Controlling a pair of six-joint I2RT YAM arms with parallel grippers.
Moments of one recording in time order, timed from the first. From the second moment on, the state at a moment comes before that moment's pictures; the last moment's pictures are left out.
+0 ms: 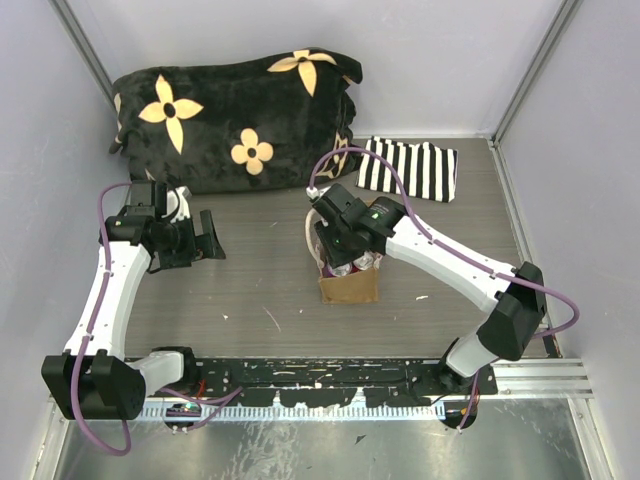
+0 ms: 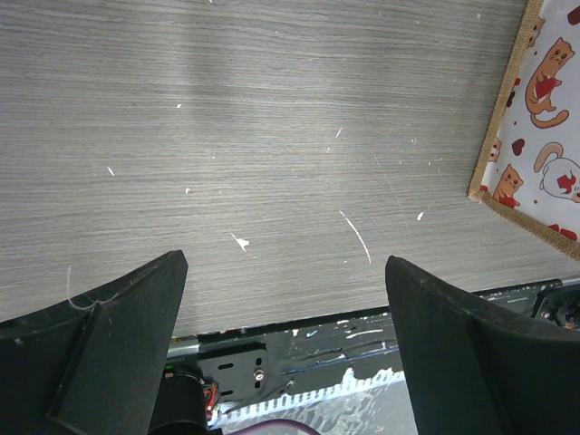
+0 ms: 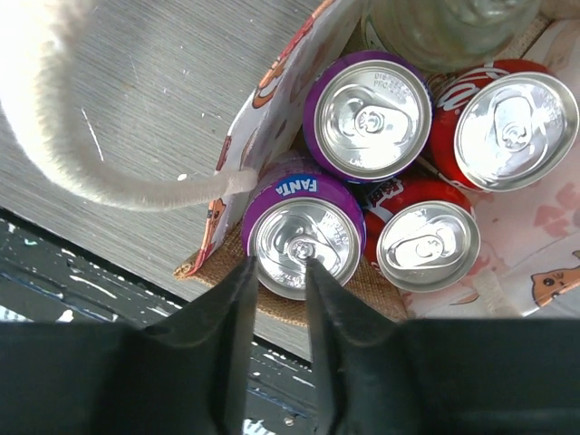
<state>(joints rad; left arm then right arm) -0.01 1.16 1.11 -1.04 0.25 -0.21 0.87 1.54 1.45 -0.96 0.11 0.36</state>
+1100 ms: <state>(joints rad) -0.01 1.12 1.13 -1.05 0.27 -0.20 0.87 1.44 1.29 -0.82 0.21 0.40</state>
